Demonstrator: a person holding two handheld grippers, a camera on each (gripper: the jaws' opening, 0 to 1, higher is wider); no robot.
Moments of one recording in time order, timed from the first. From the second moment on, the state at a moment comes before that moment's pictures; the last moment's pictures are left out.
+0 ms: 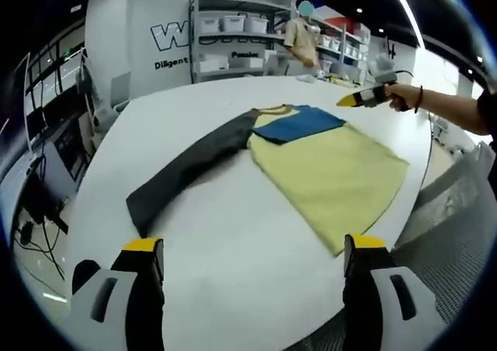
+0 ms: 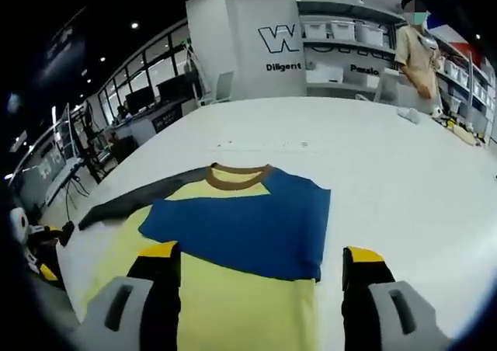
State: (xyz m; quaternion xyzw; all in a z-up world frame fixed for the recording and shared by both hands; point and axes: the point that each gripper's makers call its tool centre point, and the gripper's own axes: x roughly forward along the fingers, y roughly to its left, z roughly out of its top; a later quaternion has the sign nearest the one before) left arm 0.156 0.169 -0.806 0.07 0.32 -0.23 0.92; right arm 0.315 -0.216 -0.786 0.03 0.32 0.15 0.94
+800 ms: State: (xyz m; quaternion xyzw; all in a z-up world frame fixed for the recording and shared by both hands) left arm 0.207 0.217 -0.783 0.02 0.30 -0.16 0.94; right arm 0.226 -0.179 -0.755 0.04 0.31 0.22 0.93
